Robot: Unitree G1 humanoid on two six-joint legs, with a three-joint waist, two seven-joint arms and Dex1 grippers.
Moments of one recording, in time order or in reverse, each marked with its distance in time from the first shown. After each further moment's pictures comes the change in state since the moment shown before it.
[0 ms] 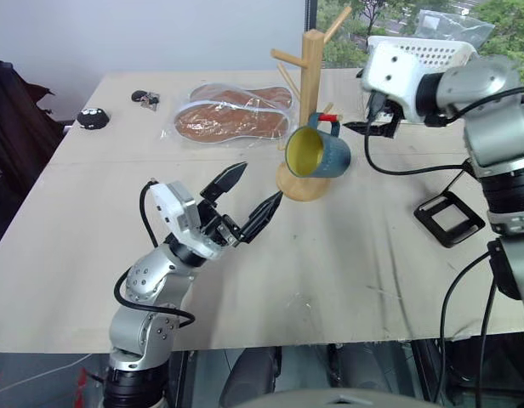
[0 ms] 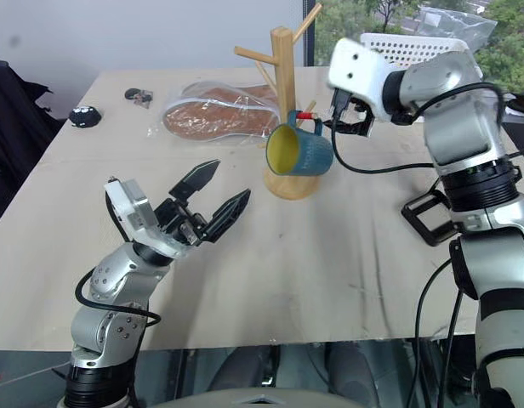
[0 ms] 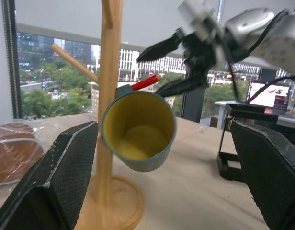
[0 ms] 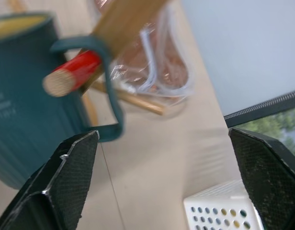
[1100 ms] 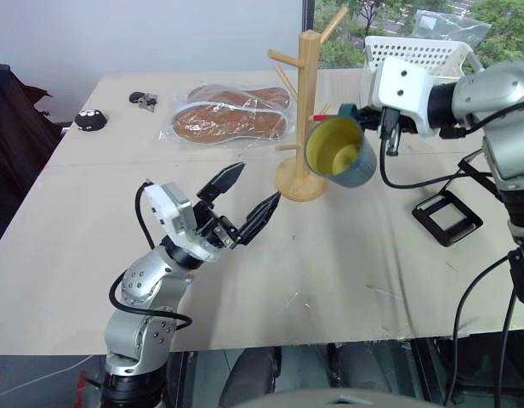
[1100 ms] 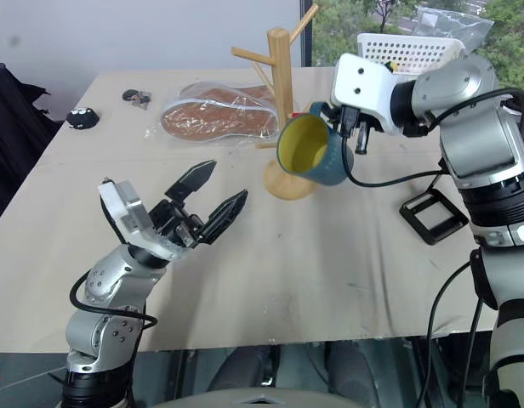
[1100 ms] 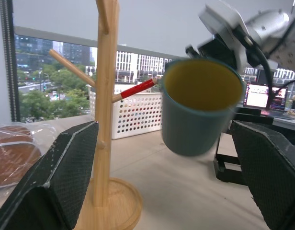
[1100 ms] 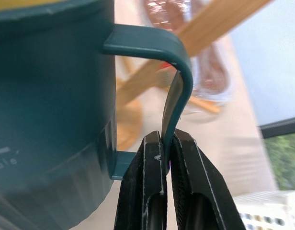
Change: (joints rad) left arm 0.001 -0.028 0.022 -0.020 -0.034 0.015 -0.018; right arm -0.021 -0.052 0.115 -0.112 -0.001 -0.020 0.075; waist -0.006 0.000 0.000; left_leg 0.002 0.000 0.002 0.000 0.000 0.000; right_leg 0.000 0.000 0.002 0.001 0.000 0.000
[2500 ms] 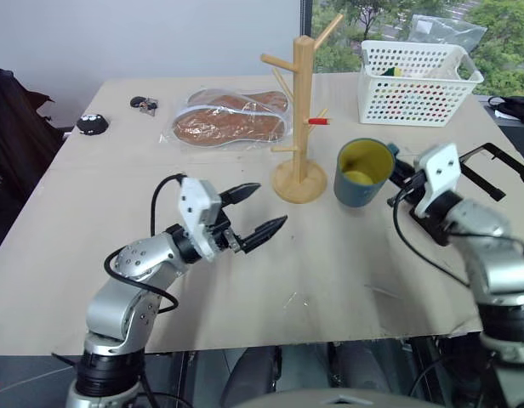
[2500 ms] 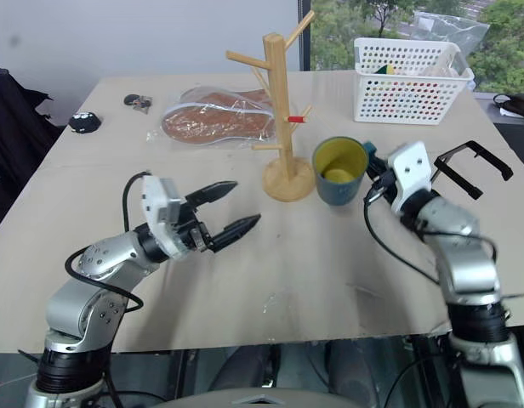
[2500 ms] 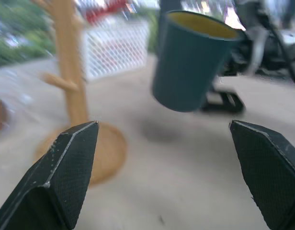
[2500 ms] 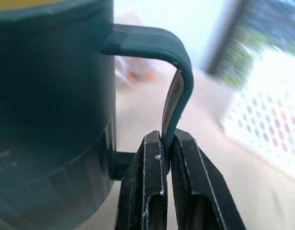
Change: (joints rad) left arm -0.038 0.101 0.035 0.036 0.025 0.175 -0.077; right arm 0.648 0.105 -0.321 -0.246 0.296 -0.138 -0.434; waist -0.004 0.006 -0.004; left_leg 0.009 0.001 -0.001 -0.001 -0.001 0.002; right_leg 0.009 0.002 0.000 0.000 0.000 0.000
